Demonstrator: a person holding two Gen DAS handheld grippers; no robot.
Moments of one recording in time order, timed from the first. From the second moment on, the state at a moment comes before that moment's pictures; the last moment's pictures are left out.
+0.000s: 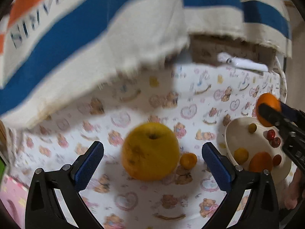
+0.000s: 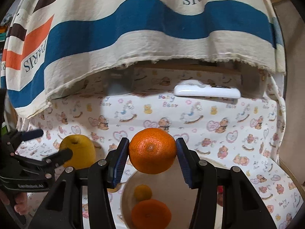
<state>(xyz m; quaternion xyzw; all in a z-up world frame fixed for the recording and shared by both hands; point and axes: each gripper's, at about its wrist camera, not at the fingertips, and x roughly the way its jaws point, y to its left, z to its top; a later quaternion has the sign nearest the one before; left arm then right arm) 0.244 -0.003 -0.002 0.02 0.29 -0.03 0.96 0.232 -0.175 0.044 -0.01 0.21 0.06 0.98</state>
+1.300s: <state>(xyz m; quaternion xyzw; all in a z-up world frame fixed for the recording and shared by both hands) 0.273 -0.004 -0.015 0.01 0.33 -0.02 0.94 0.240 -0.188 0.047 0.01 0.22 0.02 0.98</state>
